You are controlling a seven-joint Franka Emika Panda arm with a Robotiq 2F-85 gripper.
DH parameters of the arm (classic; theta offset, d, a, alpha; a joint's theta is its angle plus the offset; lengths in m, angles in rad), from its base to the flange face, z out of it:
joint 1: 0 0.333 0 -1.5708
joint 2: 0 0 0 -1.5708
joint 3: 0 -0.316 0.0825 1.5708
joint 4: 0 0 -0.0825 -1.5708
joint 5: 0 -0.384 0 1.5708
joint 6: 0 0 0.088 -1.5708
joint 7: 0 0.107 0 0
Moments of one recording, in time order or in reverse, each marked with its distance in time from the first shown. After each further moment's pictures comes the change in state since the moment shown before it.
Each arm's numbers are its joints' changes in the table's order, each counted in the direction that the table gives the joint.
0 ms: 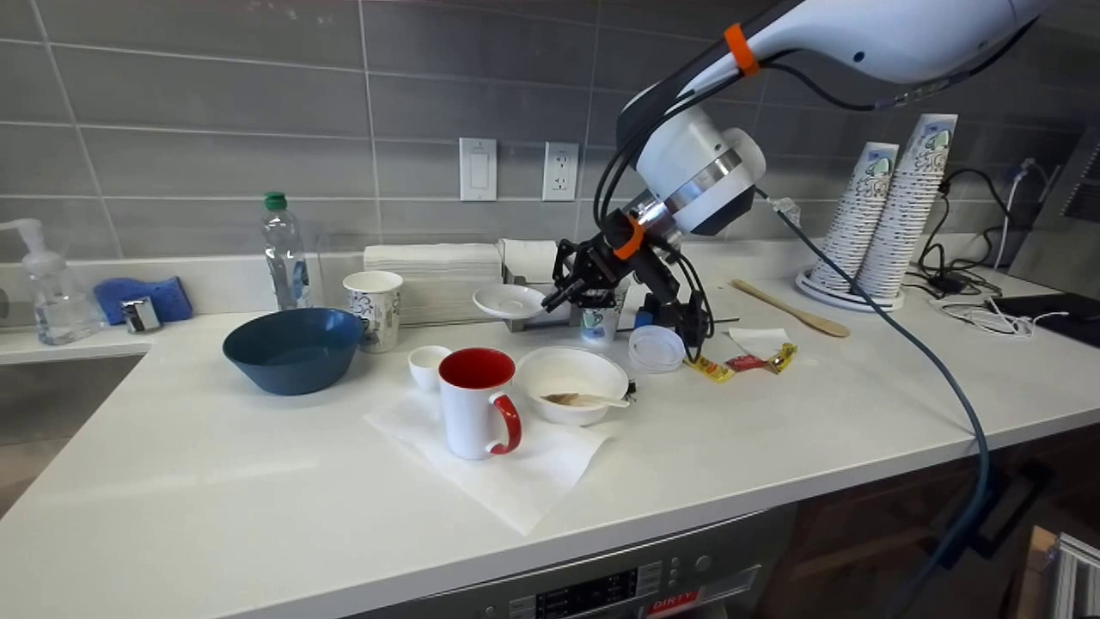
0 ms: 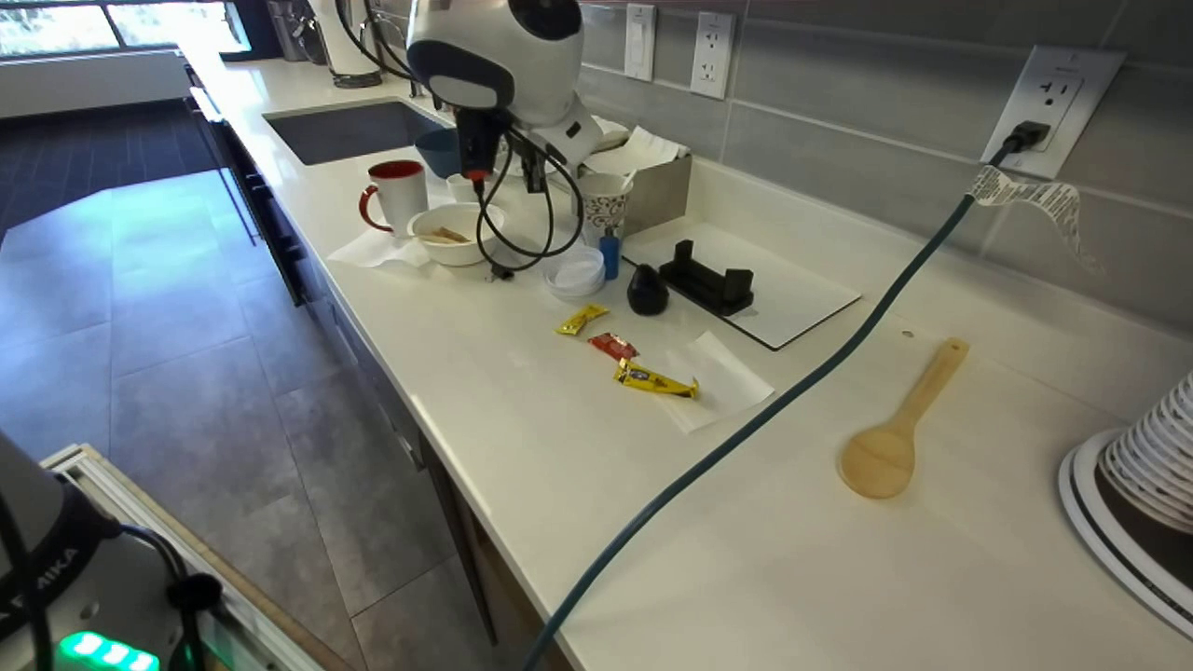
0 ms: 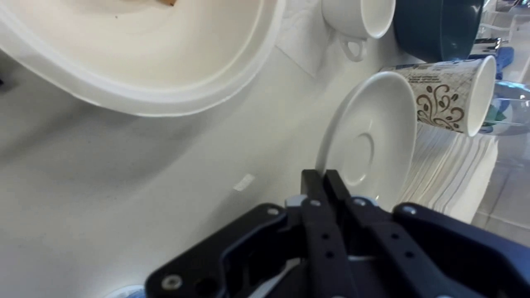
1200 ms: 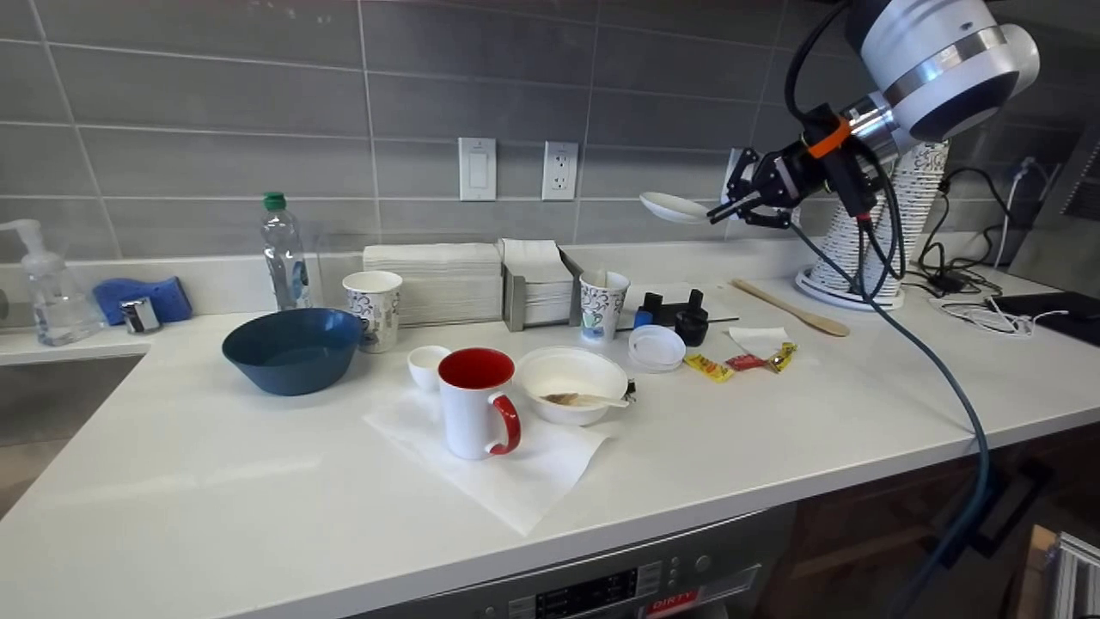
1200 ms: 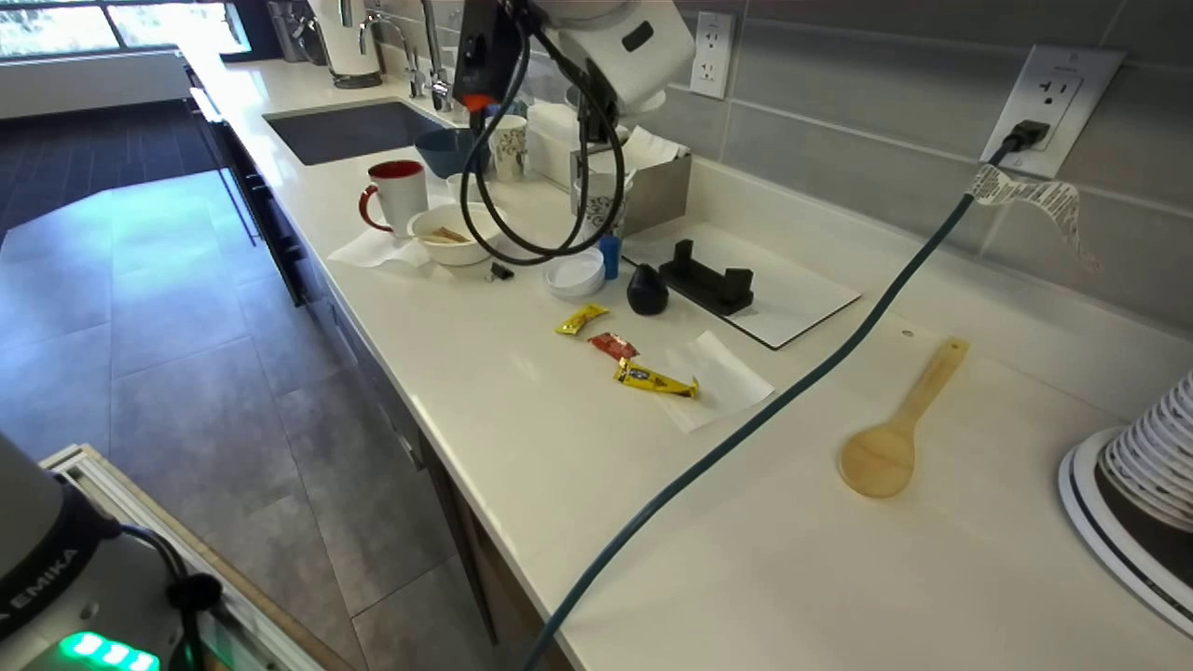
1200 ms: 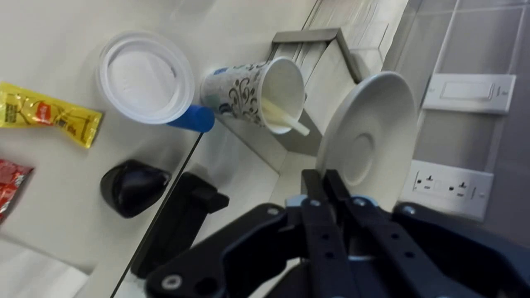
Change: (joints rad) arm 0.150 -0.630 0.616 0.363 -0.233 0.300 -0.011
